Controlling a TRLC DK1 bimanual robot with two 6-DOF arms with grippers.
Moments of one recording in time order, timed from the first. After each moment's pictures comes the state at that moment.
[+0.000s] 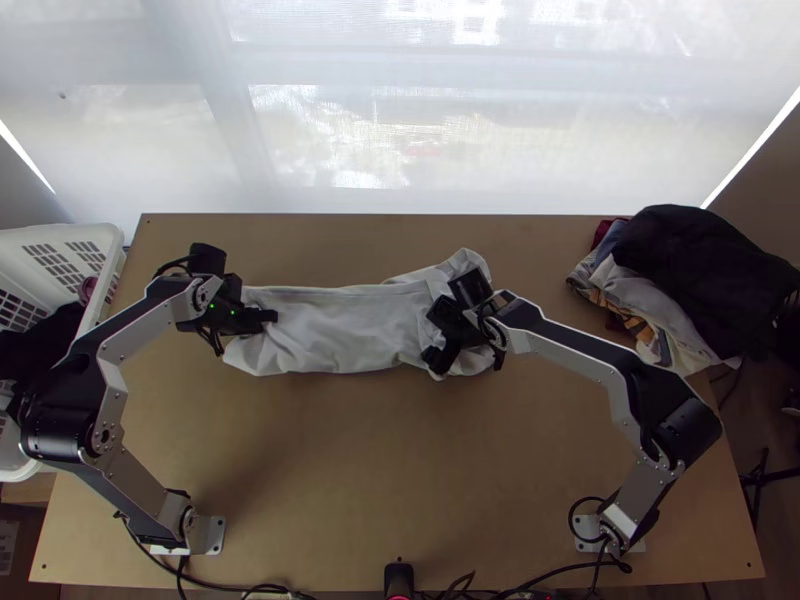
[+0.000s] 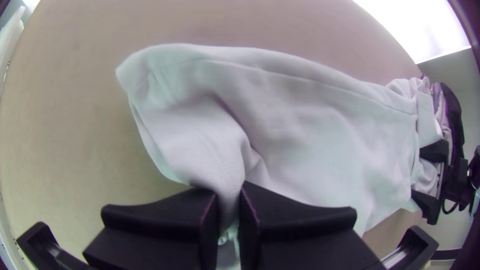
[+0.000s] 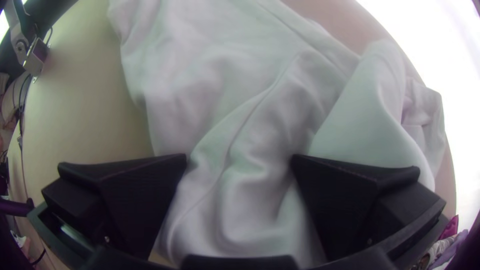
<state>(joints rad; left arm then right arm) -0.05 1.76 1.18 -0.62 0.20 -0.11 0.62 1.86 1.21 -0.36 -0.20 -0.37</state>
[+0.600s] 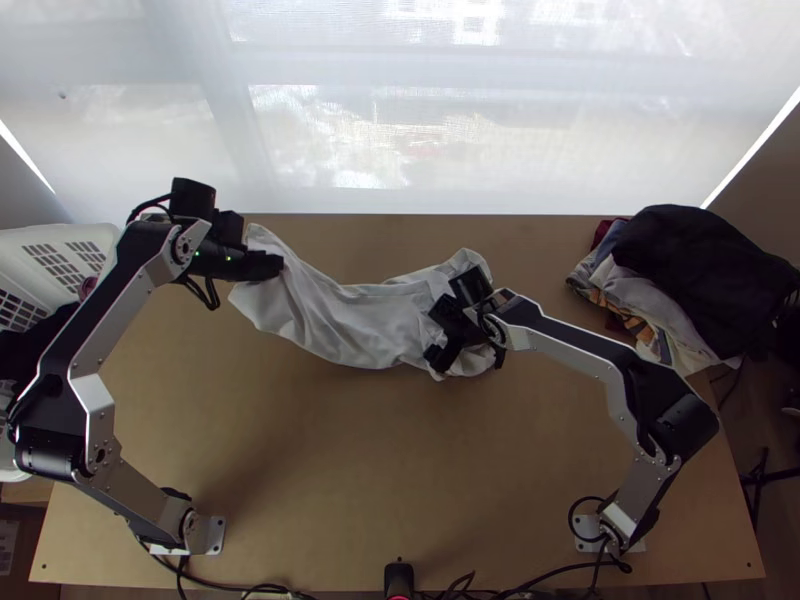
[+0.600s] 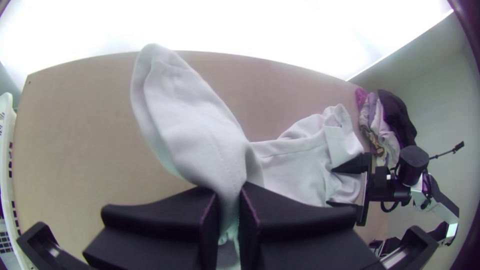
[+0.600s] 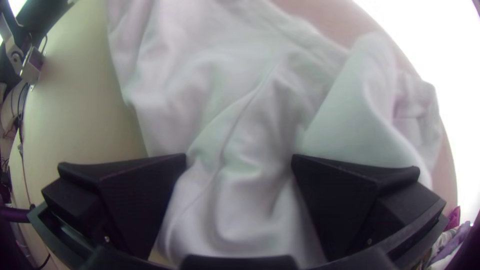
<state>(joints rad) -0.11 1.70 1.58 -0.85 0.34 -0.12 0.60 1.86 1.24 -0.39 -0.19 -0.34</state>
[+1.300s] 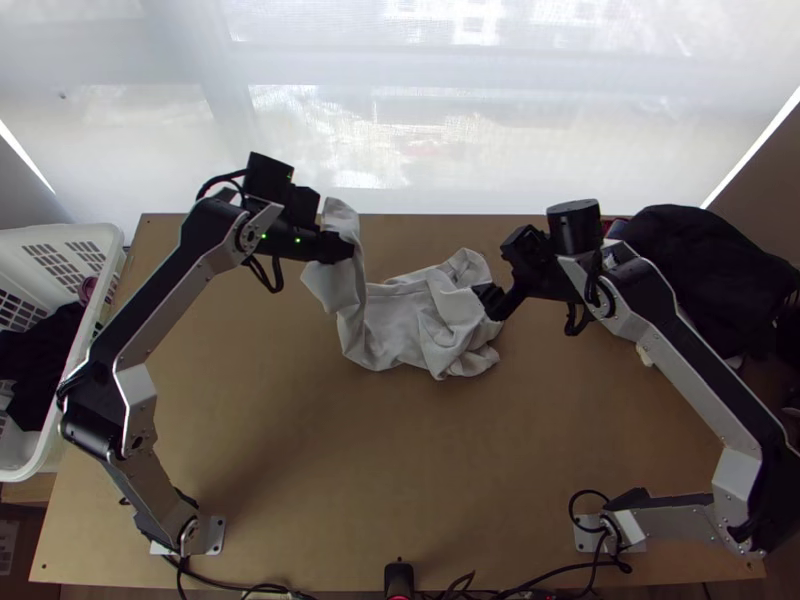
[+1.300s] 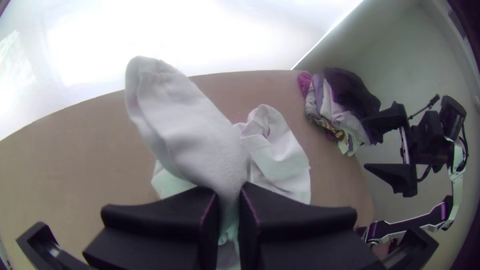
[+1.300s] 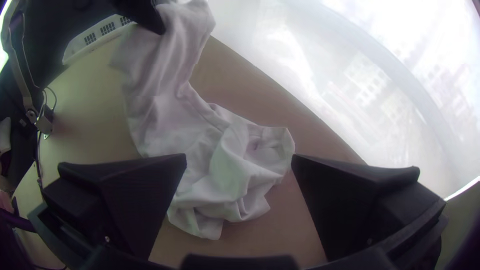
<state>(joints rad) -0.38 1.84 1.87 -0.84 0.38 -0.17 0.44 1.47 1.42 -0.67 -0.19 -0.35</state>
